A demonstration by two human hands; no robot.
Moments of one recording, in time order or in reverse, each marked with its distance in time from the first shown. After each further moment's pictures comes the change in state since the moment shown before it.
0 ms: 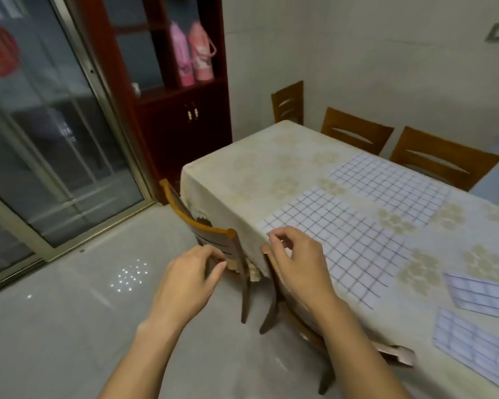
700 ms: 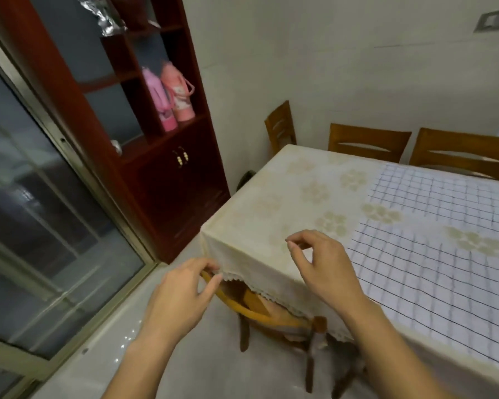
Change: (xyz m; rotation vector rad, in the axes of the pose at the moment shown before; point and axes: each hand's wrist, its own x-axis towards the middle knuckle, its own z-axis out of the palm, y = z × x) left_hand 0.281 -0.212 -0.101 0.093 -0.112 0.152; right_hand 0.245 -0.064 0.162 -0.088 0.180 0.044
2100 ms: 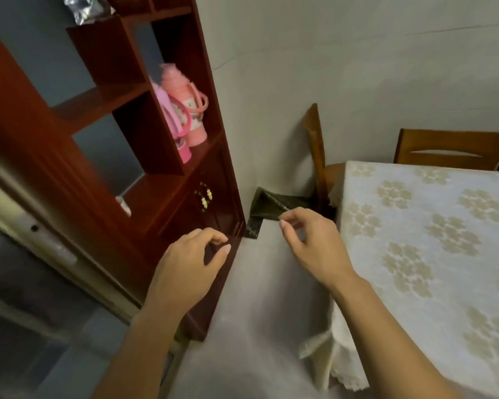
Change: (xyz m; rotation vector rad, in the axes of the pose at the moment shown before) left_hand 0.538 -0.419 -0.127 -0.099 -0.047 0.275; right_hand 0.492 -0.164 0.417 -0.091 0.210 0.191
